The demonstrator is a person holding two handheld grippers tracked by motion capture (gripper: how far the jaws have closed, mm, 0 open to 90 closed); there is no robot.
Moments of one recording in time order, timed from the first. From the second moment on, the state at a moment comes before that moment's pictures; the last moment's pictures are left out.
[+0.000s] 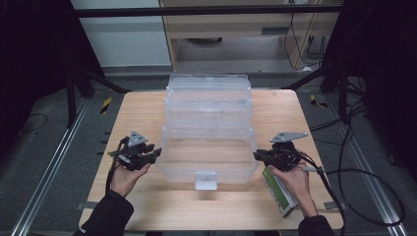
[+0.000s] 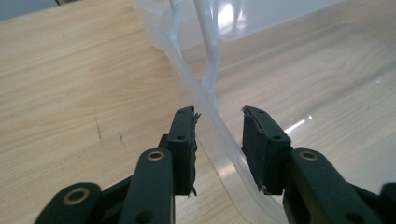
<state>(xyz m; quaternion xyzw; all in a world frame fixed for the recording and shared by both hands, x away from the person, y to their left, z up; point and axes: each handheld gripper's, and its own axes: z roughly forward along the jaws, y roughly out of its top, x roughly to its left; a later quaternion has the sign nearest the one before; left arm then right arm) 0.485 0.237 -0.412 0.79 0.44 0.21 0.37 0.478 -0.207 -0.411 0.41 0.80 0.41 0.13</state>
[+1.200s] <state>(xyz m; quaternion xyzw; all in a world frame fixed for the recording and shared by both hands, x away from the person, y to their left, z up) 0.479 0.231 -0.411 0.80 0.43 0.22 0.37 0.481 -0.208 -0.412 0.42 0.80 0.41 0.13</state>
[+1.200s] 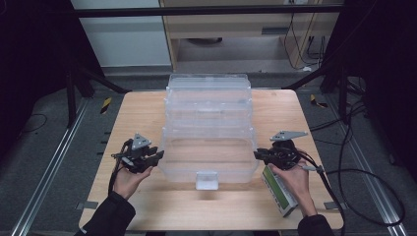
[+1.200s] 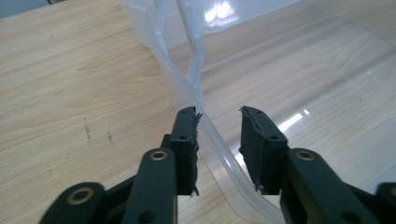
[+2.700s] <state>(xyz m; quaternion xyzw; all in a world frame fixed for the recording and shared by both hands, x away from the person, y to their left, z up) 0.490 0.310 -0.406 0.75 0.51 0.25 0.35 0.466 -0.248 -0.373 0.46 0.79 0.36 0.19</state>
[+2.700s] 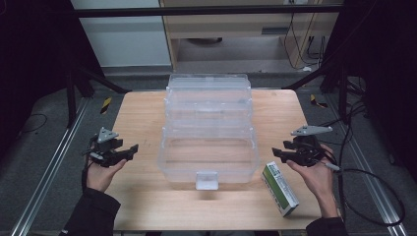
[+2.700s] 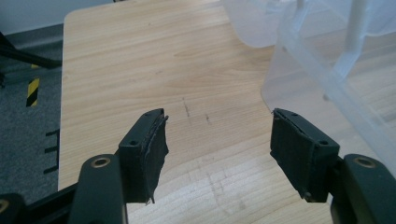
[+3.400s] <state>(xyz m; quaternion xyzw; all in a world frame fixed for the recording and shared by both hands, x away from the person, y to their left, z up) 0.495 0.316 -0.414 0.75 0.52 0.24 0.34 0.450 -0.254 -0.362 0.47 0.81 0.31 0.15</state>
